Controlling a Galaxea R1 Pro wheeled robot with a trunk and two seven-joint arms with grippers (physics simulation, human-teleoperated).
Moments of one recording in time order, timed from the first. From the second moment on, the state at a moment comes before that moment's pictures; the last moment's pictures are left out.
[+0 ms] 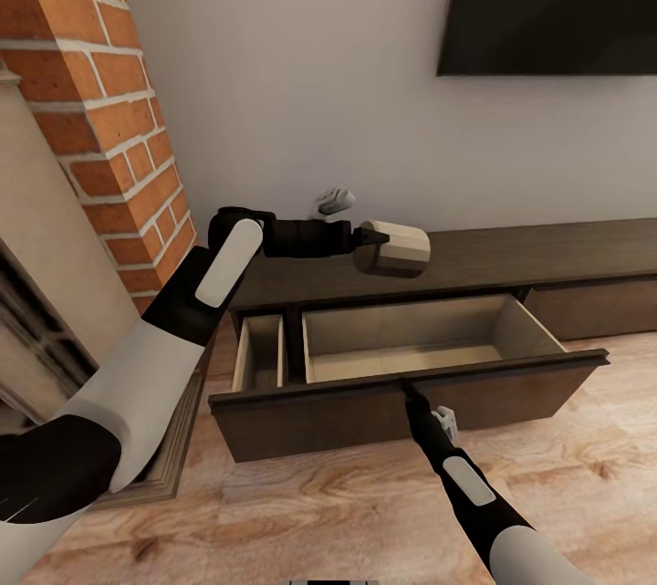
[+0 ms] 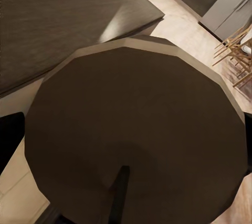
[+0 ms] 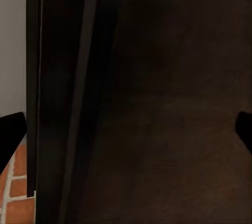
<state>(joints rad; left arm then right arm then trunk) -1.21 -0.06 -0.42 -1.16 0.88 0.99 -0.21 -0.60 0.02 0.06 -0.46 -1.30 0.02 0.42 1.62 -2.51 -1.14</state>
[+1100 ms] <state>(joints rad) -1.21 -0.06 -0.42 -1.16 0.88 0.99 -0.21 -0.60 0.02 0.05 -0.42 -1.31 -0.05 0.38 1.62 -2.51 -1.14</state>
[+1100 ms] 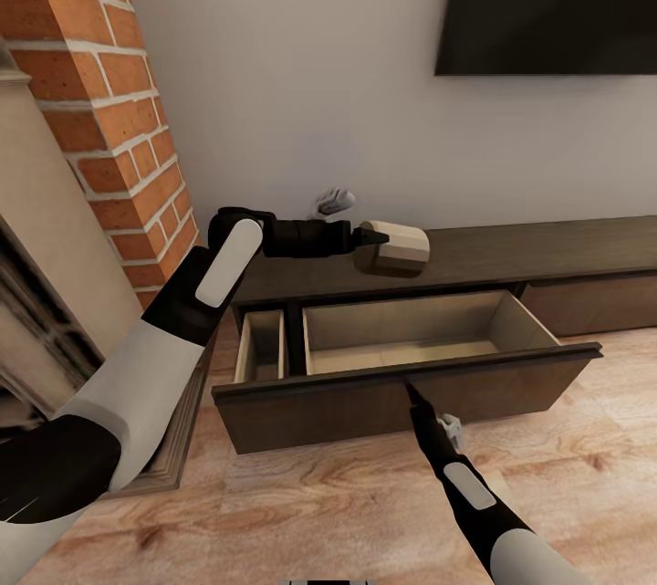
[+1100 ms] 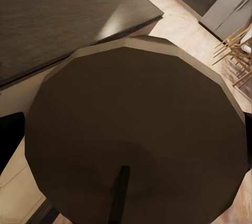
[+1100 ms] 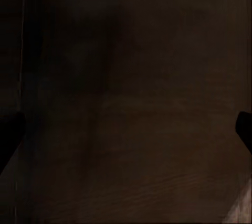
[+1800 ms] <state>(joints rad) -1.21 -0.05 -0.42 -1.16 0.88 0.99 -0.22 -0.60 0.08 0.05 -0.37 -1.19 -0.24 0.30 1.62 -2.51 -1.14</state>
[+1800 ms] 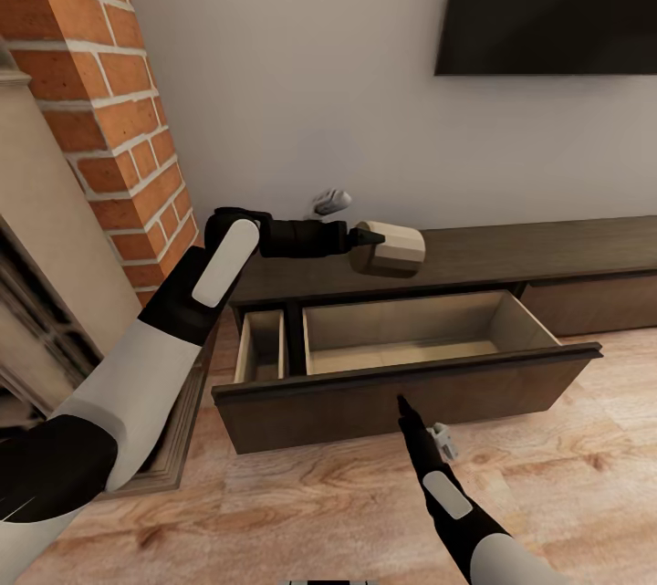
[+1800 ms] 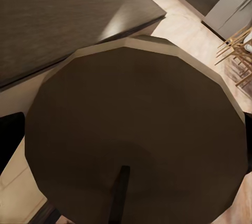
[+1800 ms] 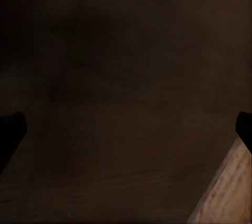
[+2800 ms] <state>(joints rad) -1.21 -0.05 -0.42 -1.17 0.88 1.00 -0.16 -0.60 0.17 0.05 -0.18 -0.97 -0.36 0.58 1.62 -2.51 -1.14</state>
